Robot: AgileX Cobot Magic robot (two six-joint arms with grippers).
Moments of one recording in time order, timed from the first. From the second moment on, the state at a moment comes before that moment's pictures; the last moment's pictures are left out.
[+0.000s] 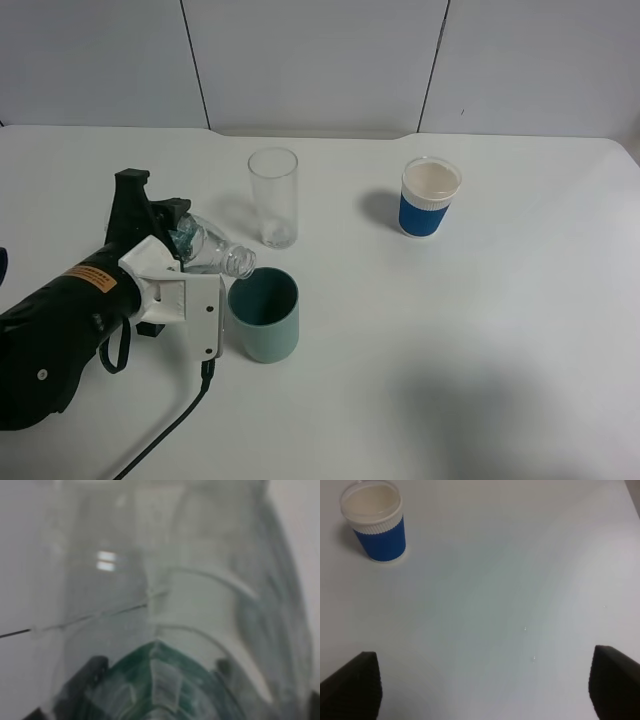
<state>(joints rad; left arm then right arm) -0.99 1.66 -0.30 -0.96 -1.08 1.86 -0.07 0.01 -0.49 0.07 1.07 -0.17</state>
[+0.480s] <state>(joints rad) -0.99 1.66 -0.30 -0.96 -1.11 1.96 -0.07 0.01 -0.49 0.07 1.07 -0.17</state>
